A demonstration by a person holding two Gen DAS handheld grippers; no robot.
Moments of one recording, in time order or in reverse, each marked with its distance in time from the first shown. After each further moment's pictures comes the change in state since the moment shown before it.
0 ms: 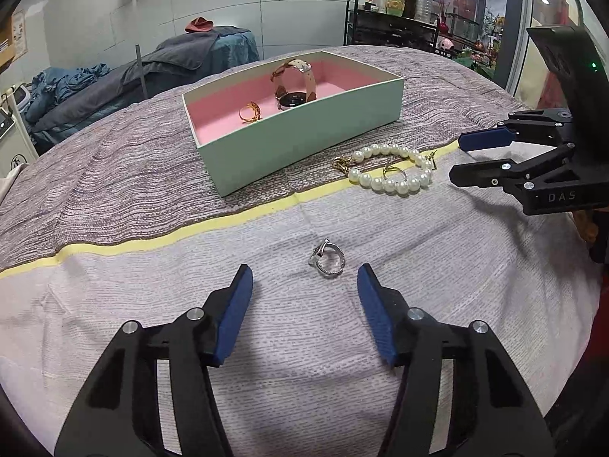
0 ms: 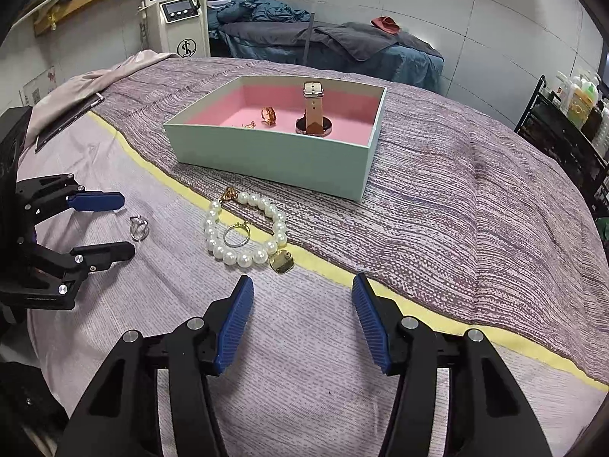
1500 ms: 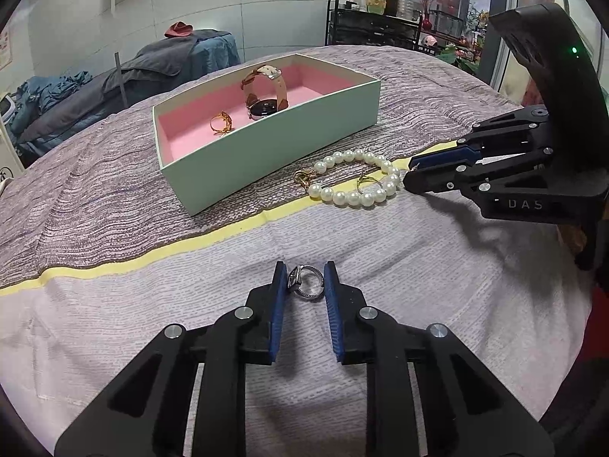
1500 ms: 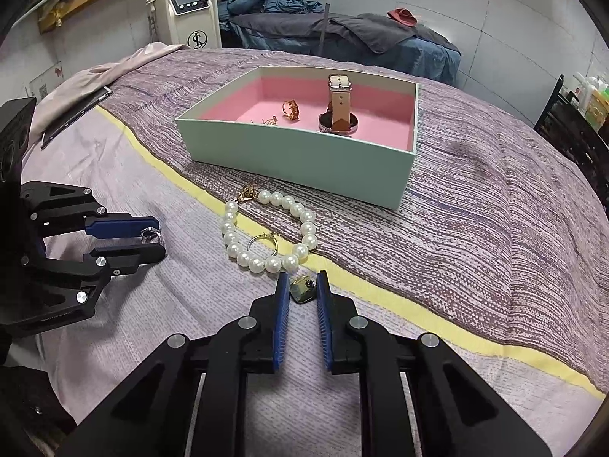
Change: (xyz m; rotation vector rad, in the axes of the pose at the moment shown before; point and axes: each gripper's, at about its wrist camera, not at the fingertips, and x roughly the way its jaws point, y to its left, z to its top) left arm 0.005 -0.014 0.012 0.042 -0.004 -0.053; right arm 0.012 0.011 0.012 -0.001 0.022 0.045
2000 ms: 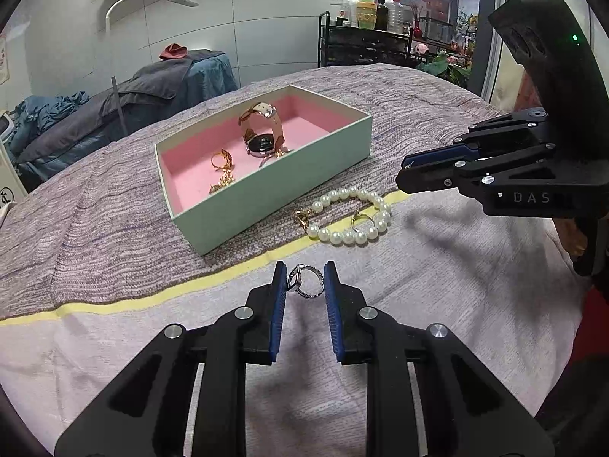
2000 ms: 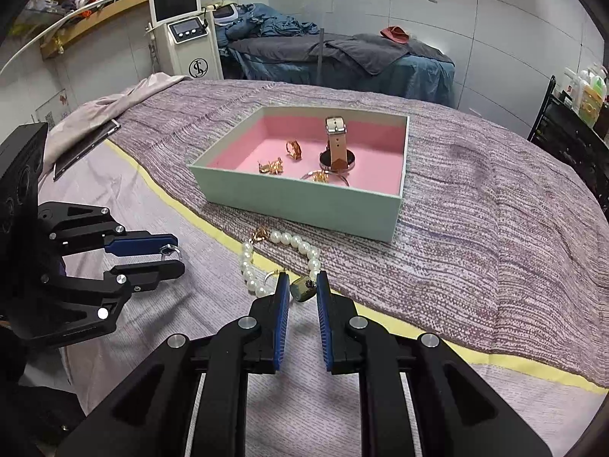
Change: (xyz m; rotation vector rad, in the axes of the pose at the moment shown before) left arm -0.017 -0.001 0.023 0.041 -0.060 0.005; right arm -0.030 -0.003 0.021 0.047 -0.099 0.040
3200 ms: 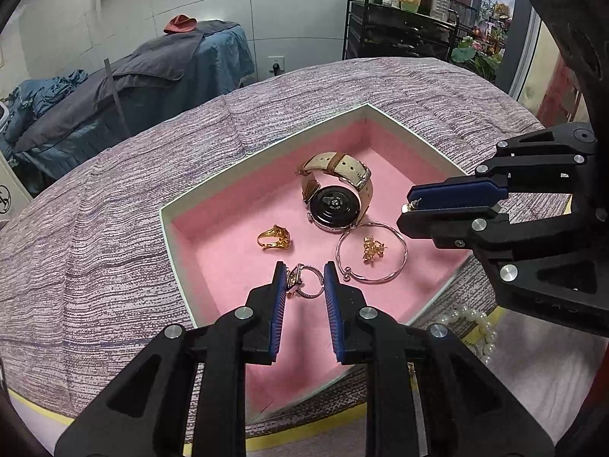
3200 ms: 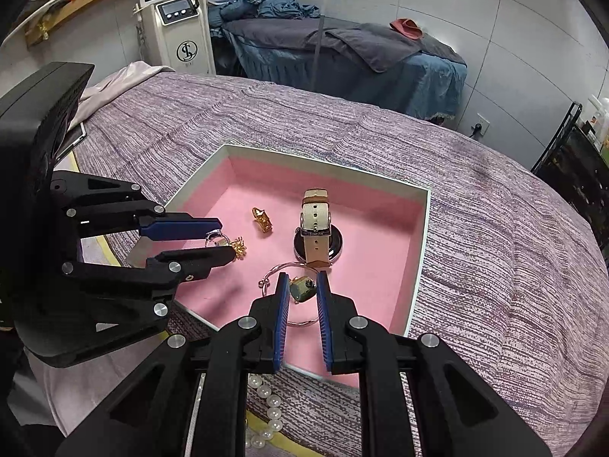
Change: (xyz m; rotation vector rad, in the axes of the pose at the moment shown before) left arm 0.096 0.070 0.100 -0.049 0.147 0.012; right arm 0.080 -0.013 0.096 -0.049 0.123 -0.050
